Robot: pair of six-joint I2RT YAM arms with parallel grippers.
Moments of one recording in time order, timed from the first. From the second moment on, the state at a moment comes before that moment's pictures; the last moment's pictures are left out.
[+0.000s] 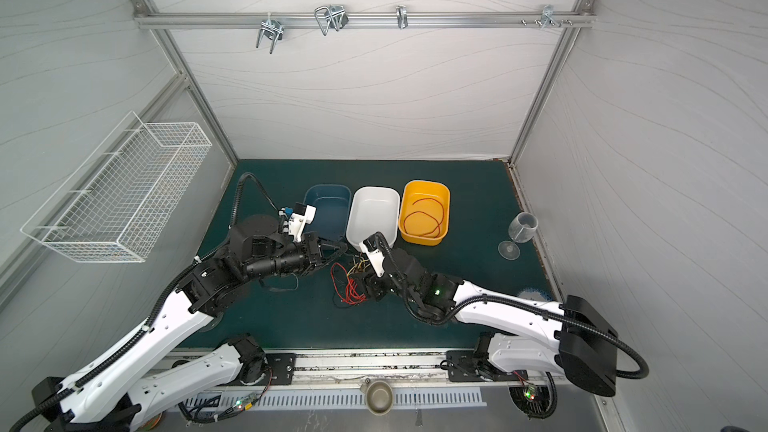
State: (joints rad) left arm -0.71 0.86 0.97 -0.52 0.38 -1.11; right arm 1.14 1.18 0.66 0.01 0.07 0.29
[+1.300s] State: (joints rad) left arm -0.72 0.87 1.42 -0.83 0.11 -0.73; right arm 1.14 1.09 0.53 0.06 0.18 0.35
